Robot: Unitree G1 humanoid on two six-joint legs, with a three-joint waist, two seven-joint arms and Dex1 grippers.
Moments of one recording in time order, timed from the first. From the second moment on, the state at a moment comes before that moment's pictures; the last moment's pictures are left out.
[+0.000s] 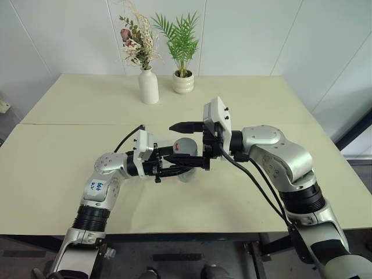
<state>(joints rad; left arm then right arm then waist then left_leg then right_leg) -0.62 0.41 -0.02 0.13 -0.47 0.15 -1.18 -0.90 -0.42 0.21 -0.15 0.50 0.63 0.95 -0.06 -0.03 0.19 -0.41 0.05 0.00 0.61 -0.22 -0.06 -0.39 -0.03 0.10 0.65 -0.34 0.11</state>
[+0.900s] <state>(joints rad) -0.62 0.41 -0.02 0.13 -0.47 0.15 -1.17 -0.89 -0.48 0.19 -0.15 0.47 0.61 0.99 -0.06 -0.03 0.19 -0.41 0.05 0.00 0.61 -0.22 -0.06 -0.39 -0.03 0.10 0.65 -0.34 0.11</state>
